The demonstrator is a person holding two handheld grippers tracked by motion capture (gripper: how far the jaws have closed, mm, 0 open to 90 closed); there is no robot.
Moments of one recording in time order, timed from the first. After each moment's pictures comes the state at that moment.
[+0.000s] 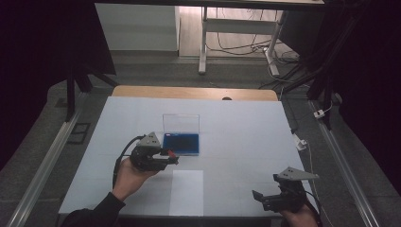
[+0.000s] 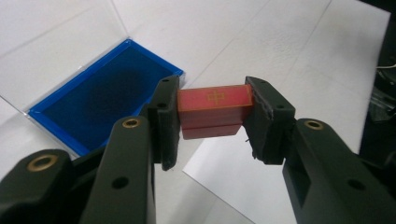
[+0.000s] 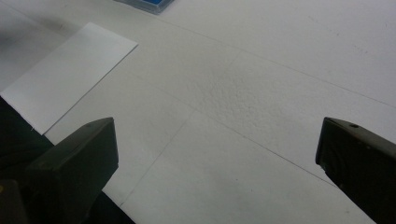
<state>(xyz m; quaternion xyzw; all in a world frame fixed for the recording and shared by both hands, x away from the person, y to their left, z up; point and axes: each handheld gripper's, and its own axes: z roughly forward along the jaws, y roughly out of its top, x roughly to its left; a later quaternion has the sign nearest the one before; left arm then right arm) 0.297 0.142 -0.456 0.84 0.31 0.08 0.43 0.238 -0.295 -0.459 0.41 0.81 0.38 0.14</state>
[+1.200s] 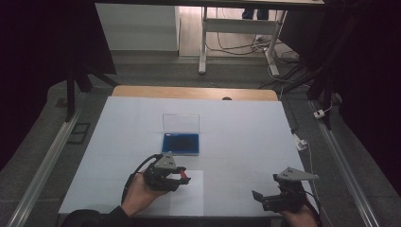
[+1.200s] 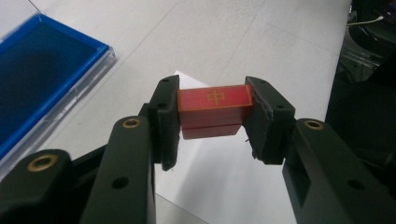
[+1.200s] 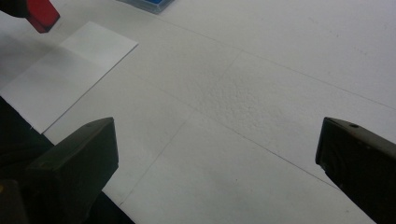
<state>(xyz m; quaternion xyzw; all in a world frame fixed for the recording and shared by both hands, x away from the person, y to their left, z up) 0.266 0.098 -0.482 0.88 0.26 0.06 0.40 0.237 -0.294 -0.459 0.41 0.82 0.38 0.14</state>
